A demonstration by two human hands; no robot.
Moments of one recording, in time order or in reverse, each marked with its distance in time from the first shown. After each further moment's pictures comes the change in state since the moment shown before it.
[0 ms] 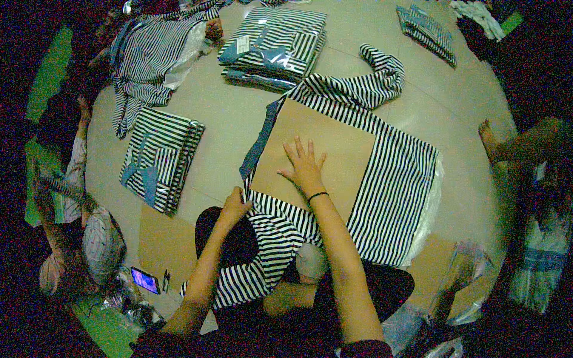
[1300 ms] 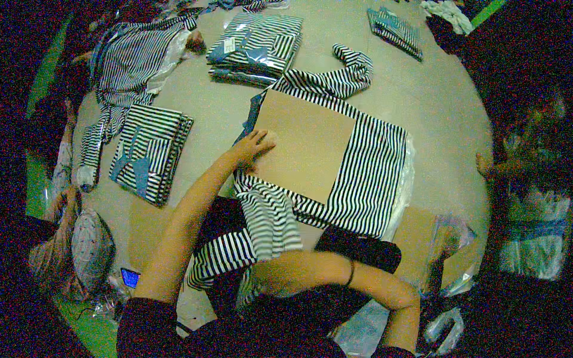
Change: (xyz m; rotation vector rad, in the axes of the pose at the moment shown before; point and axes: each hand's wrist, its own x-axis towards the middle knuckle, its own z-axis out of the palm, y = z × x) left_hand 0.093 0.055 0.000 0.701 -0.254 0.962; right_hand -0.184 -0.107 -0.160 0.825 -0.576 -0.911
